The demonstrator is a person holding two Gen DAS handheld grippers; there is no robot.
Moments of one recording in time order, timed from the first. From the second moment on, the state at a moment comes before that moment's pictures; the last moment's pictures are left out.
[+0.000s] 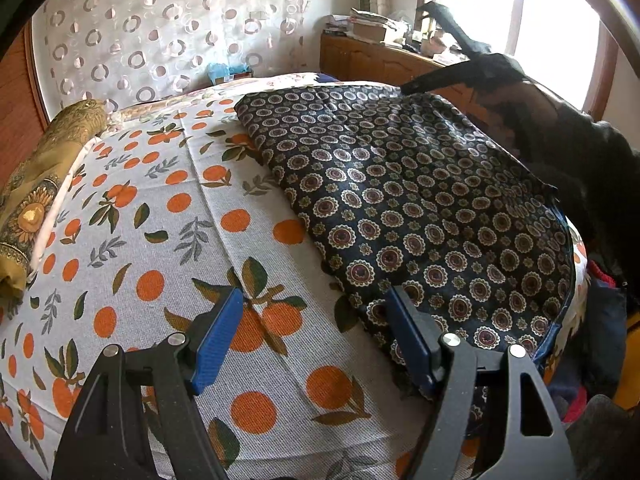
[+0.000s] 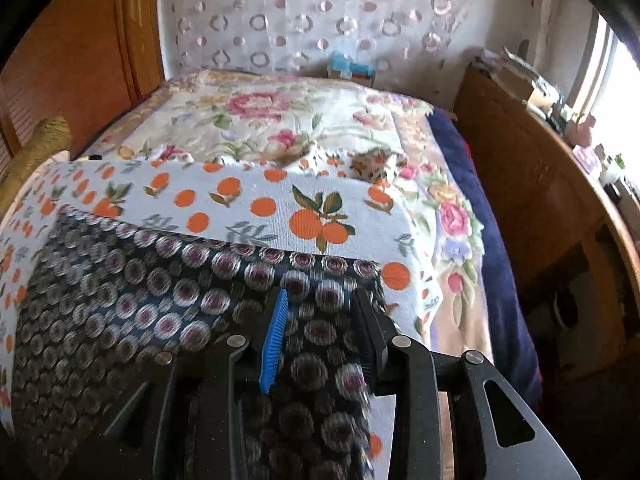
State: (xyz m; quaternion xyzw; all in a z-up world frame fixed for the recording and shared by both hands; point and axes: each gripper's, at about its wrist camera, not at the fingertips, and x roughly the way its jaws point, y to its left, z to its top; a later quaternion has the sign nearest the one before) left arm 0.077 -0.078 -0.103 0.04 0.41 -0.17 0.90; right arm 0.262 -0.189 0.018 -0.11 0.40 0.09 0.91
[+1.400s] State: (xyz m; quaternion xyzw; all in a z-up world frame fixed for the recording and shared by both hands) left arm 0.030 -0.101 -0.066 0.01 0.38 -0.30 0.87; right arm -0.016 -0.192 -0.014 -0.11 0.35 0.21 0.90
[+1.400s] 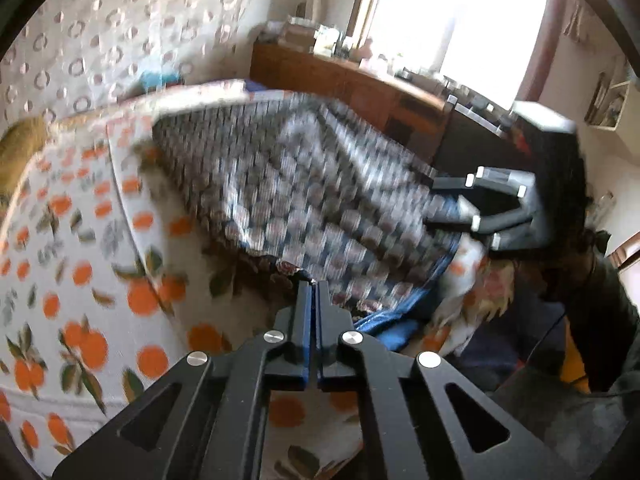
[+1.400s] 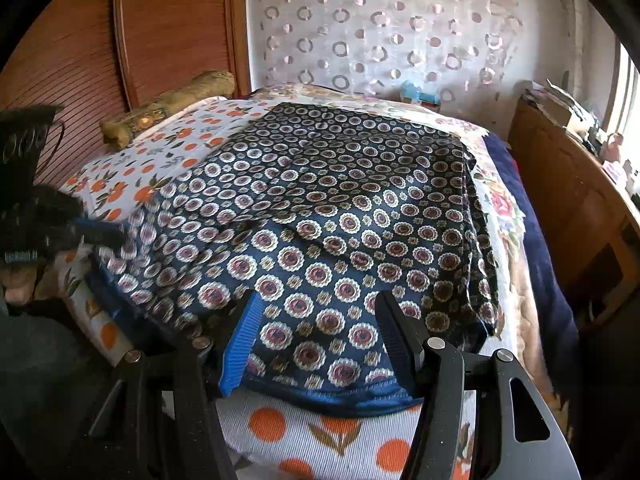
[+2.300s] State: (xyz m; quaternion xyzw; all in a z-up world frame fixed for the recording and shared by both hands) left arm 0.095 -0.088 -0.011 -0.04 0.32 -0.26 0.91; right arm -0.004 -0.209 -0.013 -0.11 0.34 0.20 0.91
